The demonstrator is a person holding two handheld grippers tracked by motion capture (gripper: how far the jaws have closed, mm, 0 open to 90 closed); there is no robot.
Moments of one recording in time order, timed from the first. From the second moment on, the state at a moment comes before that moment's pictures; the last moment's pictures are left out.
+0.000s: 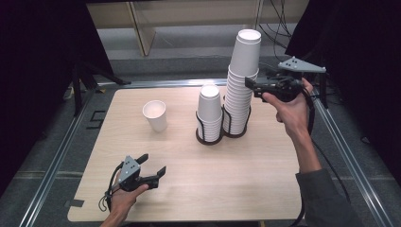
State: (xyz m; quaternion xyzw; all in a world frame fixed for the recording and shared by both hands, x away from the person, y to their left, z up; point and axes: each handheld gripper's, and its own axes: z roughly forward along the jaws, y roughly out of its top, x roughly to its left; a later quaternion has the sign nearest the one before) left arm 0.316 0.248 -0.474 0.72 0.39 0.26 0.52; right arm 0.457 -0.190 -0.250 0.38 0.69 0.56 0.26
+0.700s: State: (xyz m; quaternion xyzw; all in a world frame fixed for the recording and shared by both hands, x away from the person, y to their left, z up) left arm 0.316 0.246 -0.474 0.72 0.39 0.25 0.52; right arm 0.517 -0.158 -0.221 0.39 0.69 0.55 0.26
